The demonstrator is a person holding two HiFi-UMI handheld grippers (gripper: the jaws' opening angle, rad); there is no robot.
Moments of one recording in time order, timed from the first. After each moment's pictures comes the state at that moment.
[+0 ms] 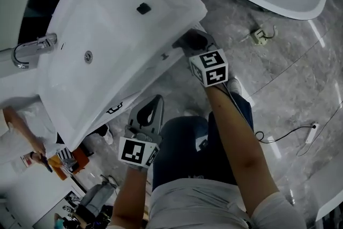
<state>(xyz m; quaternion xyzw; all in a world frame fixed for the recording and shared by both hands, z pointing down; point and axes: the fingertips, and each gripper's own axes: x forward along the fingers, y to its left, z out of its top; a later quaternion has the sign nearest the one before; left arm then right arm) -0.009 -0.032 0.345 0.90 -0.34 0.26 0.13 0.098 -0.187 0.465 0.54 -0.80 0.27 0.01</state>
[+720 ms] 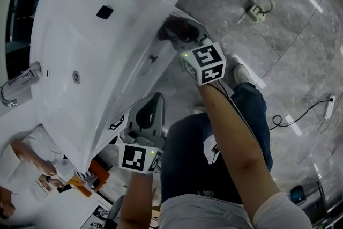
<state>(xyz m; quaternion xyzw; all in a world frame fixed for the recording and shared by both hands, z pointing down) 0.012 -0.045 0.393 0.92 -0.28 0.26 0.11 0.120 -0.192 0.493 0.61 -0.75 0.25 -0.09</state>
